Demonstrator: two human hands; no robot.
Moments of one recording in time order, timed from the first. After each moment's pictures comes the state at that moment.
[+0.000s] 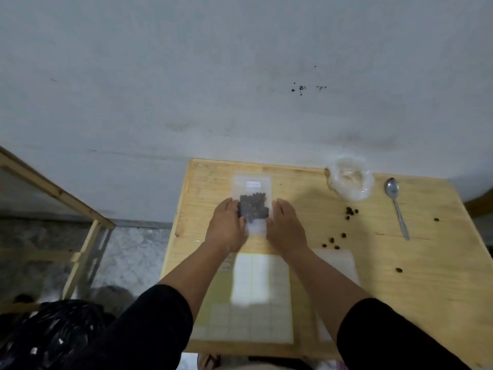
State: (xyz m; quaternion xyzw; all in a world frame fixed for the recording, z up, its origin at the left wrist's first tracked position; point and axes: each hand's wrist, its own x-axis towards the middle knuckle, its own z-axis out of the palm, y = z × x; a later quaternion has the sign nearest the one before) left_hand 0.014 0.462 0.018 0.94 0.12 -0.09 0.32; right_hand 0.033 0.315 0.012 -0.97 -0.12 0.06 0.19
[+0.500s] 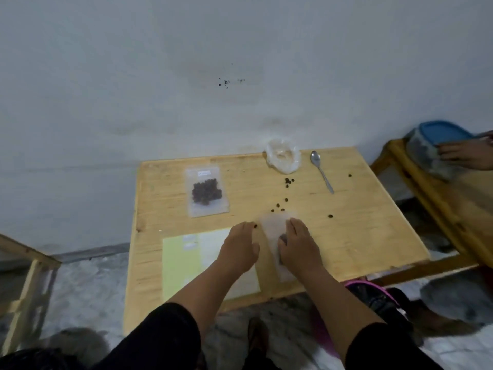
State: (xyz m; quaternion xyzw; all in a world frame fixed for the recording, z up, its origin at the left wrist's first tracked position) left_hand -0.086 0.360 0.030 0.93 -0.09 -0.14 0.32; right_hand -0.100 0.202 0.034 -0.99 0.02 0.06 0.12
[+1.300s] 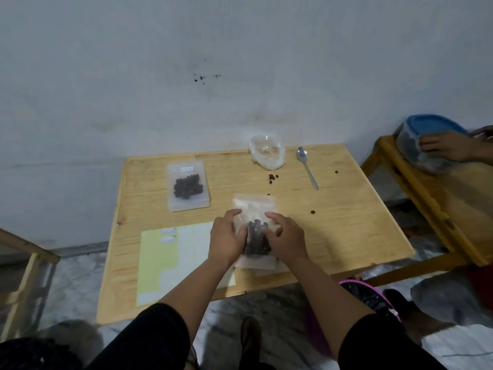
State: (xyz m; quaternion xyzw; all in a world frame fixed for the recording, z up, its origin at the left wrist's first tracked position) left_hand -0.094 0.319 0.039 0.88 0.07 -0.06 0.47; right_hand -0.101 0.170 0.049 -0.93 0.07 0.01 0.37
